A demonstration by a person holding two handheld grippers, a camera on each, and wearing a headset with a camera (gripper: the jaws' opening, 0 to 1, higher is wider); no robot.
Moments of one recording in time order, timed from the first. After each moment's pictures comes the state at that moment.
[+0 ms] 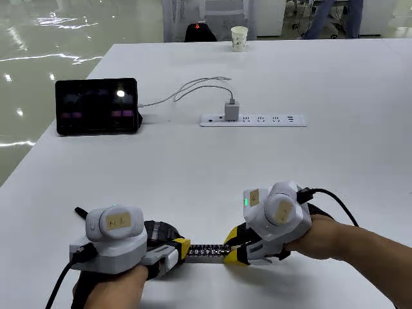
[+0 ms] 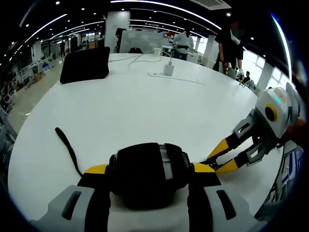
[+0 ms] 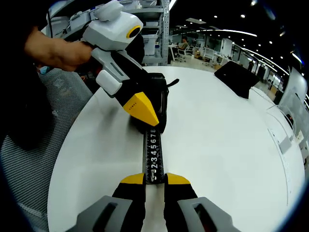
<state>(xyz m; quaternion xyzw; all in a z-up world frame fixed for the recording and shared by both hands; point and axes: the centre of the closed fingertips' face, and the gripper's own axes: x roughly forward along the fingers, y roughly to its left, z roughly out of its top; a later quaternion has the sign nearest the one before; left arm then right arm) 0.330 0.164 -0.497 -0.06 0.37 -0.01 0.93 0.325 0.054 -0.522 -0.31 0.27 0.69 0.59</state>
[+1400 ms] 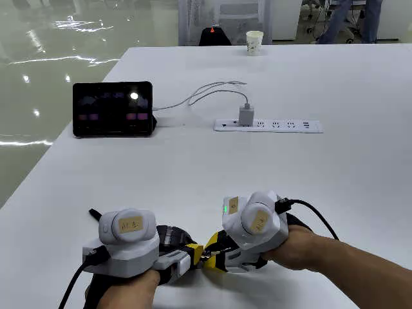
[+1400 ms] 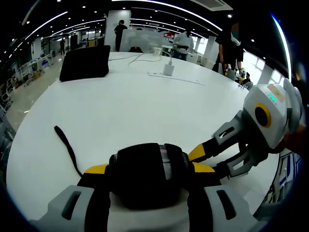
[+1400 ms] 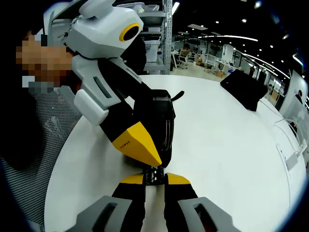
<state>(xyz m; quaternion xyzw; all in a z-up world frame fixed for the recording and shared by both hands) 0.329 0.165 -0.497 -0.08 0.38 -0.02 0.92 0.316 0.111 -0.521 -0.29 0.24 0.71 0.60</state>
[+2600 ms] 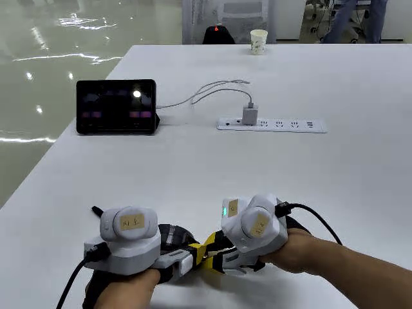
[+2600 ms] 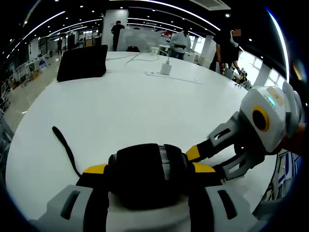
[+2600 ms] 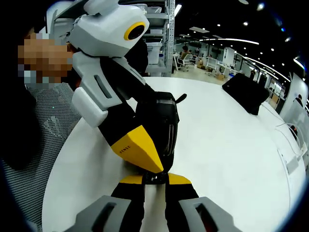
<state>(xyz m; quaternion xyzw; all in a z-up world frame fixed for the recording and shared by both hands) 0.329 0.163 -0.497 -0.08 0.38 -0.03 0.92 0.312 0.117 -0.523 -0.29 0.23 0.71 0.60</state>
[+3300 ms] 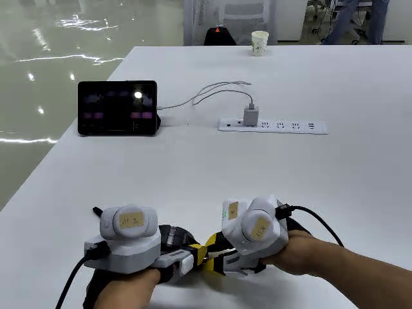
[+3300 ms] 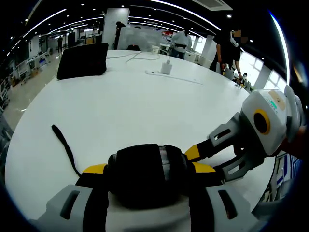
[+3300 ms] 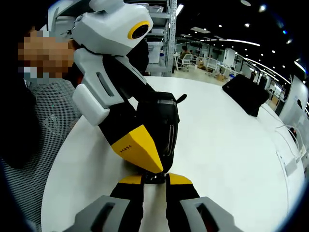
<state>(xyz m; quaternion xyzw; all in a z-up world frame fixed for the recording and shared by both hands) 0.328 0.164 -0.498 -0.08 0.38 -0.03 0.92 0.313 0.118 -0.522 -0.30 0.22 0.71 0.60</state>
